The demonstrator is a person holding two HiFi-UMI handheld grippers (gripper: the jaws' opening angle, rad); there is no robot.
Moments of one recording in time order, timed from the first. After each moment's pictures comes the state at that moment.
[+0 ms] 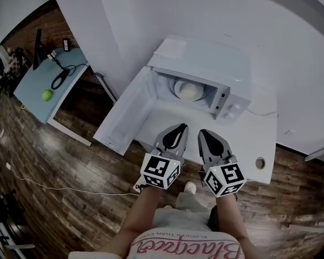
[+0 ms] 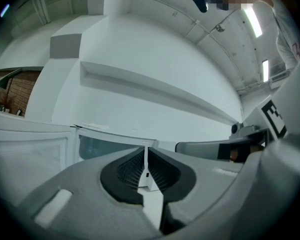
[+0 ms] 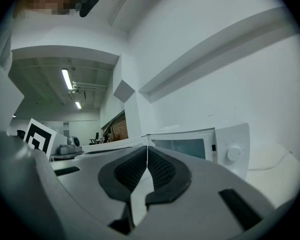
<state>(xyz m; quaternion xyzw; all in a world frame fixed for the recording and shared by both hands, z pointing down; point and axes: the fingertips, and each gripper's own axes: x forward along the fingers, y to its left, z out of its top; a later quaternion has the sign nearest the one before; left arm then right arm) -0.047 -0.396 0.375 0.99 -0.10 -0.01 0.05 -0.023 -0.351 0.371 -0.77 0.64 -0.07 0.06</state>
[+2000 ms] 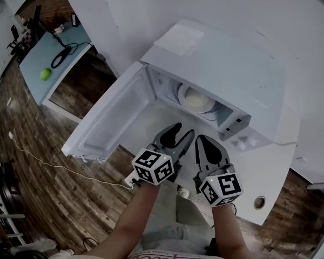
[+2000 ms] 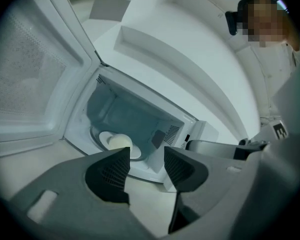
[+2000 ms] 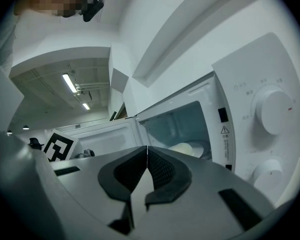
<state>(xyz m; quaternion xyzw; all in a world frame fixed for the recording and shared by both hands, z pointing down) 0.051 -0.490 0.498 0.96 -0.14 0.02 0.23 0.067 -0.438 0.464 -0.71 0.69 -0.13 0.07</state>
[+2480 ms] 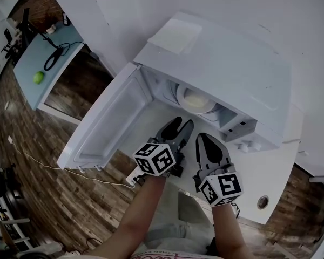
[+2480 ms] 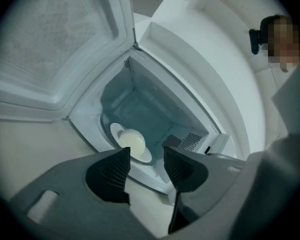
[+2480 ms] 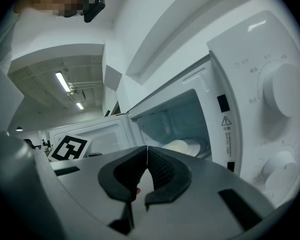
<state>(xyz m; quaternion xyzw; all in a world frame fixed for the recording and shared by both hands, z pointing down) 0.070 -0.533 0.528 0.92 -0.16 -0.01 0.35 0.079 -0.459 0.481 -0.73 0.67 -0.15 0.07</state>
